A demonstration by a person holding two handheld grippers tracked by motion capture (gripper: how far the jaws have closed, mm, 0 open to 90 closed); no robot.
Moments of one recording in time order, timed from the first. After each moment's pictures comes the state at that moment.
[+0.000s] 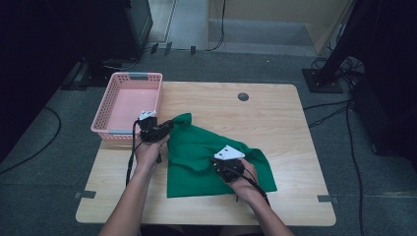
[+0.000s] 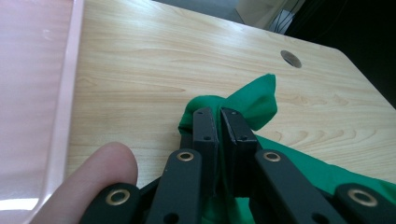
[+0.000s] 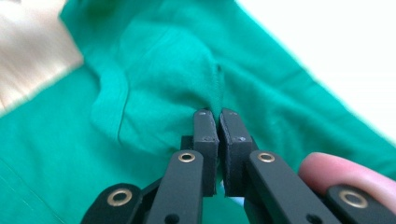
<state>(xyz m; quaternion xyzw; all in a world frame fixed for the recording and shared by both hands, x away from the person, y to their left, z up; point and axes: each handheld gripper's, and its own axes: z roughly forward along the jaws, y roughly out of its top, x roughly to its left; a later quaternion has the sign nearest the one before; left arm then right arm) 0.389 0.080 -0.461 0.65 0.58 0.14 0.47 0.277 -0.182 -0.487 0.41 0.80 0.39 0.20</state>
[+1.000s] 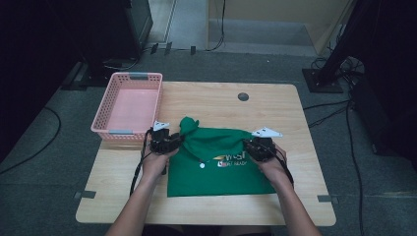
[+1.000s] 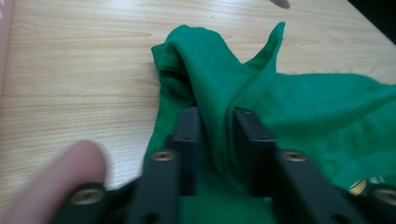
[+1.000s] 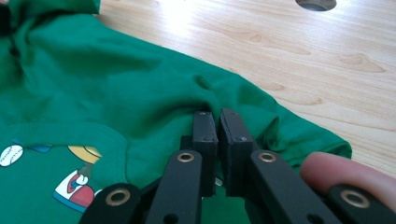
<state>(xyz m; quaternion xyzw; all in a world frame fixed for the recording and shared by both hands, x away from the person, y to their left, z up) 0.364 0.054 -0.485 0.71 0.54 0.13 0.44 0.325 -0.282 -0.479 0.51 0.74 0.38 0.21</state>
